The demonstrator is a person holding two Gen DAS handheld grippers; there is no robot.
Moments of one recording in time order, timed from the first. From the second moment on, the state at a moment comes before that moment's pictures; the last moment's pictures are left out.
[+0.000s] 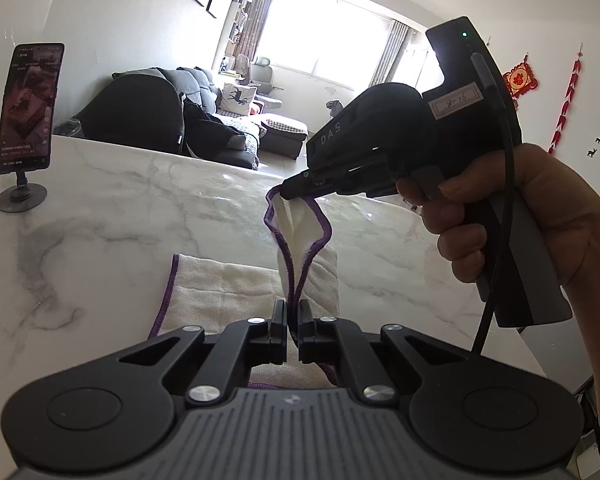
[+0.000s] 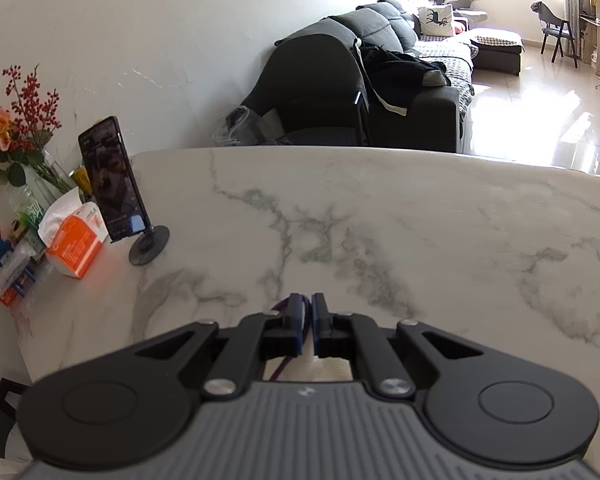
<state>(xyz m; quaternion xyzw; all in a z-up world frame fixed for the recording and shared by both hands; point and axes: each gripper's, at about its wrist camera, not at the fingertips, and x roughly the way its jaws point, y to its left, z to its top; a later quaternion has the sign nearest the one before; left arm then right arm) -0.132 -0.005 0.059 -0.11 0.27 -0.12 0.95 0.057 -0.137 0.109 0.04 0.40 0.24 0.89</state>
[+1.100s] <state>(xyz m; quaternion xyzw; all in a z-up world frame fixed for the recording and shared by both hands) -0.142 0.041 0.051 -0.15 0.32 -0.04 0.94 0.072 -0.061 0.063 -0.01 0.43 0.25 0.87</state>
